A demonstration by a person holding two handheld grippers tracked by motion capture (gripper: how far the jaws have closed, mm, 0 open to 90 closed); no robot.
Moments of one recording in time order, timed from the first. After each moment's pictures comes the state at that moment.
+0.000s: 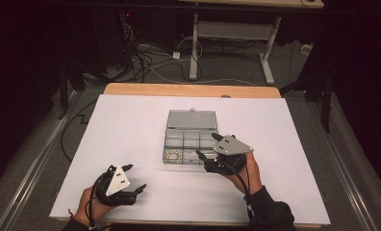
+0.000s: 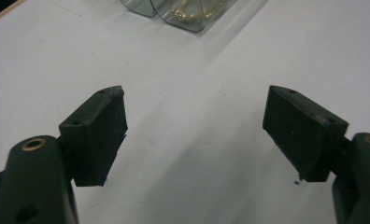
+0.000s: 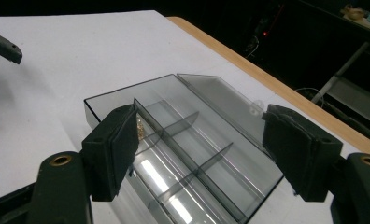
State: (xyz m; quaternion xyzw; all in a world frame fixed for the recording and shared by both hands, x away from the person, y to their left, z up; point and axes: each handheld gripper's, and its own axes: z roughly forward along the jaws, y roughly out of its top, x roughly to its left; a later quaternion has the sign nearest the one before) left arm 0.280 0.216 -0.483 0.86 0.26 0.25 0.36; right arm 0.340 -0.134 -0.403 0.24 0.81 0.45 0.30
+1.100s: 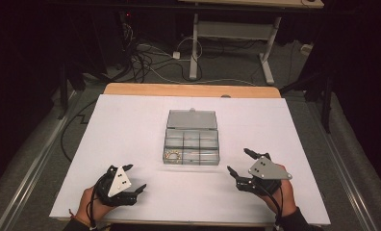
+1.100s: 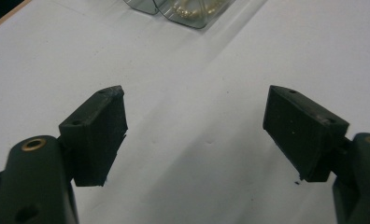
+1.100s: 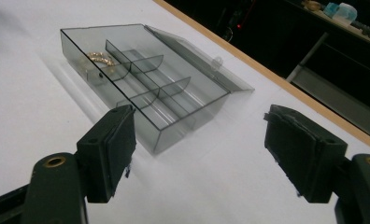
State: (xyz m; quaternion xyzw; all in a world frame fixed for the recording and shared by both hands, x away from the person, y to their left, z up) left arm 0.279 0.214 -0.483 0.86 0.26 0.26 0.35; right arm 0.296 -0.215 -0.423 0.26 0.80 0.43 0.34
